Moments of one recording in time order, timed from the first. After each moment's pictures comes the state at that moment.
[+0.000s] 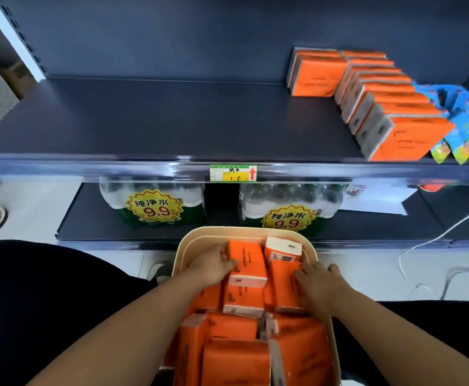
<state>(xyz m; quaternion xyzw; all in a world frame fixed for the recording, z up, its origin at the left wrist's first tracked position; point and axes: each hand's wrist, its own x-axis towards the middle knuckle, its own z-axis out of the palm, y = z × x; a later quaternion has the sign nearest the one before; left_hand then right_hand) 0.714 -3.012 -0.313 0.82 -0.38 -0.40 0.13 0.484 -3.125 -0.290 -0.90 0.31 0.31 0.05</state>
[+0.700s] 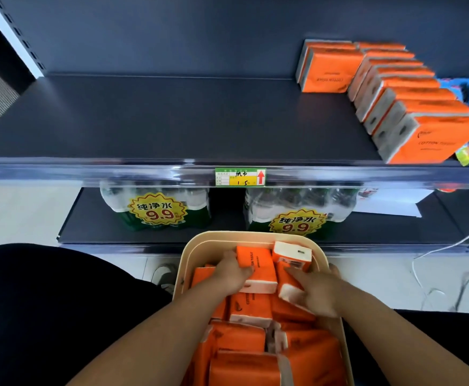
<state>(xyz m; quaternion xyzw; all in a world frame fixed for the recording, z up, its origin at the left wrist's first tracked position) 0.694 -3.035 -0.334 0.81 -0.27 -0.47 0.22 0.506 -3.139 -0.286 -0.87 0.31 0.33 0.18</state>
